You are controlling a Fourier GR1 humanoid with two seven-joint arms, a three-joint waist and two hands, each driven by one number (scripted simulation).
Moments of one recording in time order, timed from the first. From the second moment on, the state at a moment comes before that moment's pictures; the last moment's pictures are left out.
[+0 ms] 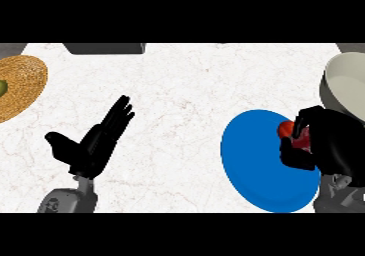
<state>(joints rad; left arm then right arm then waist) -0.12 0.08 -0.12 -1.55 0.20 -0.07 0.16 -0.23 -0.27 0.19 -1.94 1.08 0.40 0.84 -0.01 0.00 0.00</state>
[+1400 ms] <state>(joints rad) -0.14 0.05 -0.11 -1.55 0.18 -0.09 0.18 -0.61 -0.51 -0.32 -1.53 1.00 0.27 0.53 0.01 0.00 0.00</state>
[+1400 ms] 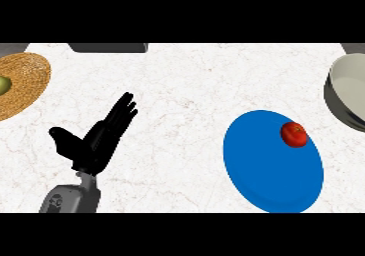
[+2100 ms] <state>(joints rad) -0.14 0.04 -0.12 -1.55 0.17 -0.11 0.15 -0.78 -0.68 -0.38 -0.72 1.12 -0.04 0.28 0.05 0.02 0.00</state>
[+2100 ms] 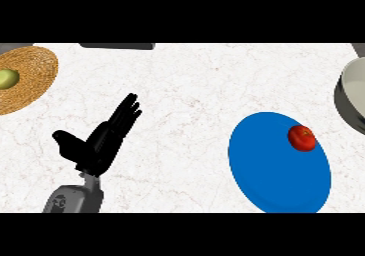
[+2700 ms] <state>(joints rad) -0.15 0.05 -0.11 -1.56 0.18 -0.12 0.17 -0.86 -0.68 -0.60 -0.44 0.91 -0.23 0.05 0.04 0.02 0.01</state>
